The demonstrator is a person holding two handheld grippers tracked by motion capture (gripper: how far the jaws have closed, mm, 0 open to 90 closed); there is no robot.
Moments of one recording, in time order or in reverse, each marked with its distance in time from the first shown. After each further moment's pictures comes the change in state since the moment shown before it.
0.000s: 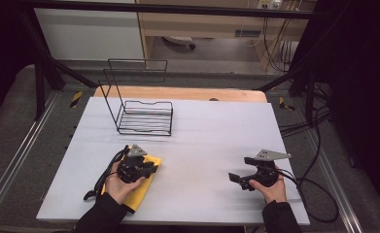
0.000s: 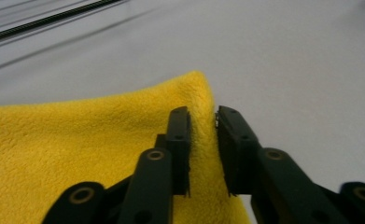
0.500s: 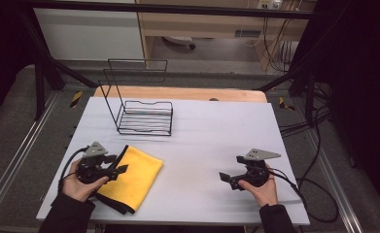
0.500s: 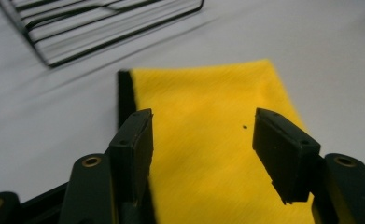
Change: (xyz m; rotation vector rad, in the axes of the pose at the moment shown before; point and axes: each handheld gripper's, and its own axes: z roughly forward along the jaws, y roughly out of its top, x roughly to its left) left arm 0.065 -0.033 -0.080 -0.060 0.069 0.021; right arm 0.026 0.014 0.014 0.003 -0.026 -0.029
